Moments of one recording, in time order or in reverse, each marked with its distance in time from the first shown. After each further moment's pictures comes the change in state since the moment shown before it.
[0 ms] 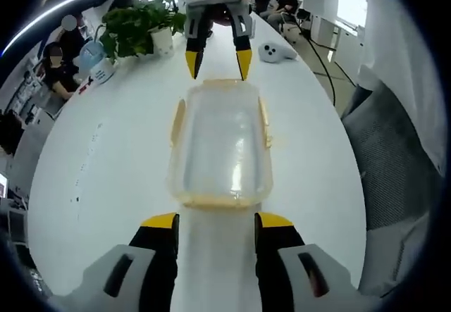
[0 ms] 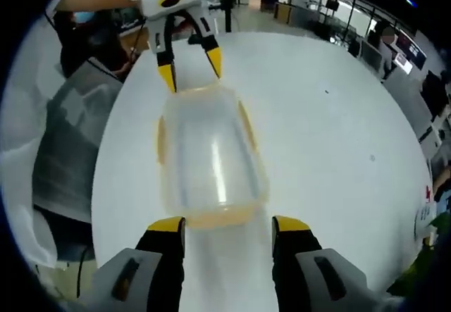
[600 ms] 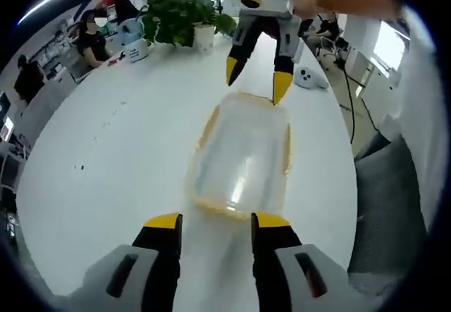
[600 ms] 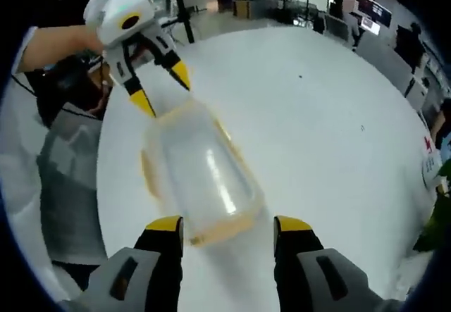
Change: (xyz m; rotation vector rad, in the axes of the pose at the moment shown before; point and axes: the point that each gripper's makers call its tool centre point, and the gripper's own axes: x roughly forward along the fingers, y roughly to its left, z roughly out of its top) left arm -0.005 0.016 0.002 -0.299 -0.001 0.097; right arm 0.002 -0.005 0.005 0.326 -0.004 -0.052
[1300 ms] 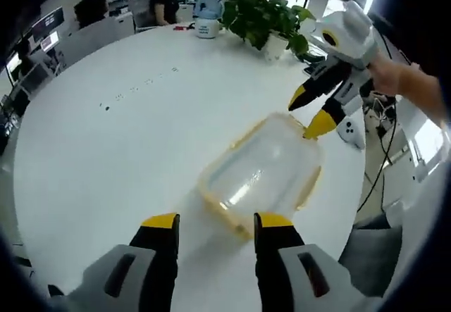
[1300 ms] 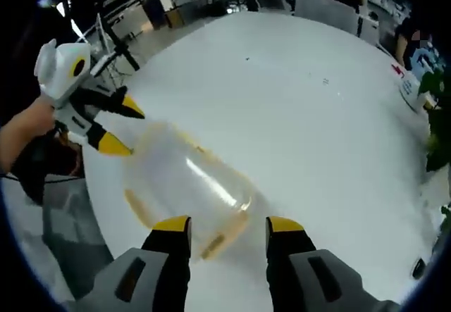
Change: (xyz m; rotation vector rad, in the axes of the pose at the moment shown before) left arm 0.003 0.001 -0.006 -0.470 0.013 0.101; right arm 0.003 -0.005 -0.002 0.347 -0.022 -0.099
